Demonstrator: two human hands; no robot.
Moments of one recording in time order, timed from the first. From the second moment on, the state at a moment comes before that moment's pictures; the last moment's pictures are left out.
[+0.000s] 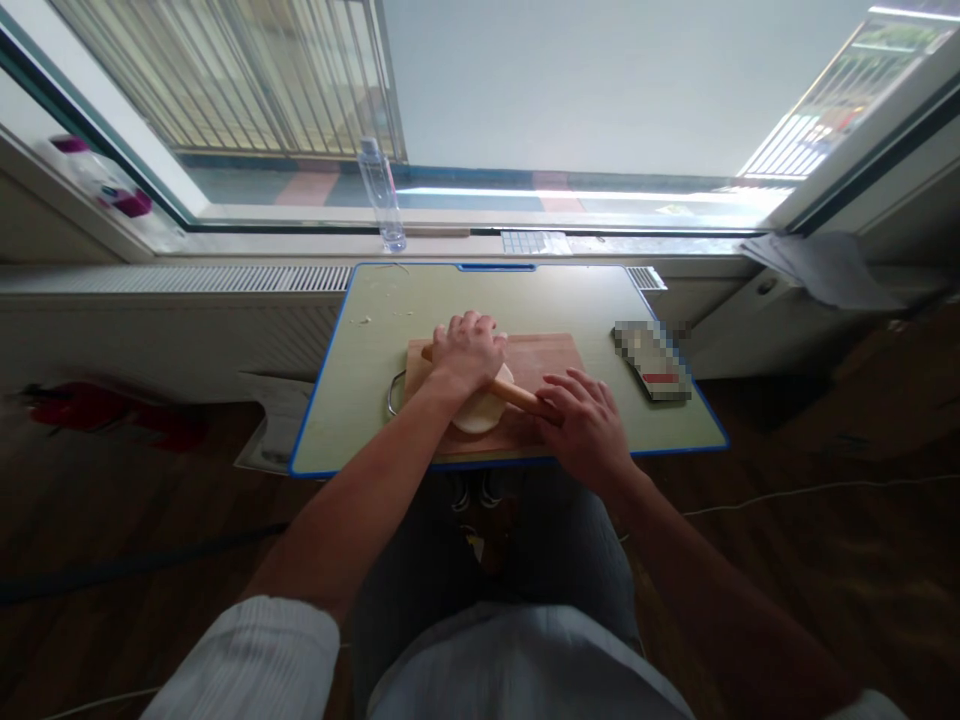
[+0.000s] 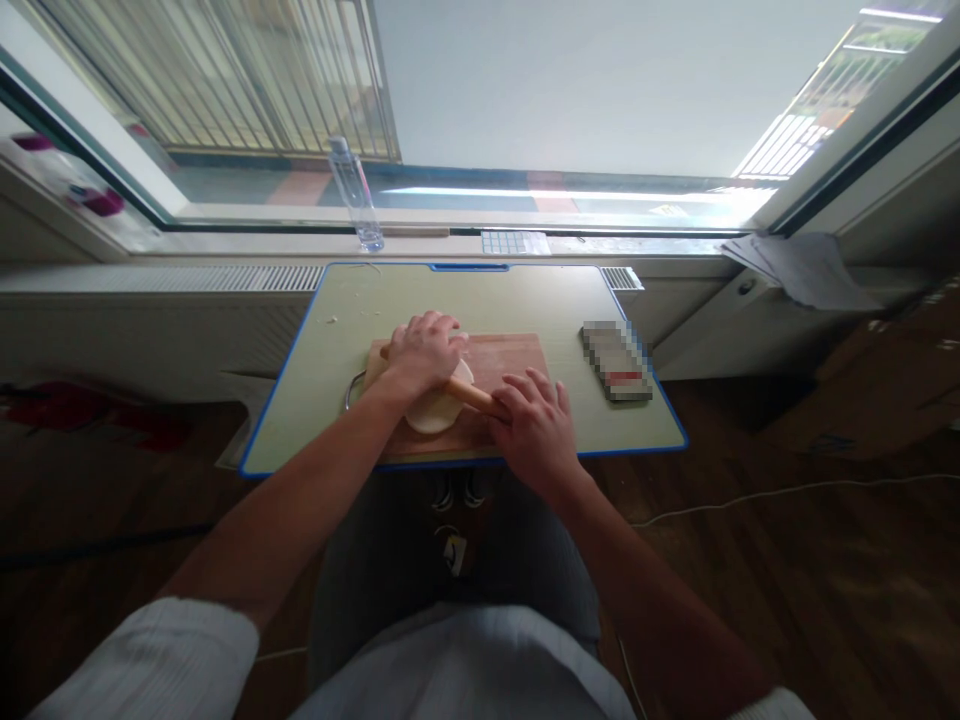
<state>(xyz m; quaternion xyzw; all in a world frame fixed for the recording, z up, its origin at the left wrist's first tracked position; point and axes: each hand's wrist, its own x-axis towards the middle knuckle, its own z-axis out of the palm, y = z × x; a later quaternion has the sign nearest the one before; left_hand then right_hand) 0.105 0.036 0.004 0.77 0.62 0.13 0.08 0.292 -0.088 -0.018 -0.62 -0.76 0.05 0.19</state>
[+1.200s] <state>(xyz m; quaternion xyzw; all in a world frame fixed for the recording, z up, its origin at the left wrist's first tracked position) 0.045 0.027 -0.013 0.71 0.69 0.12 0.06 0.275 0.005 -0.012 -0.66 -0.75 0.00 0.07</state>
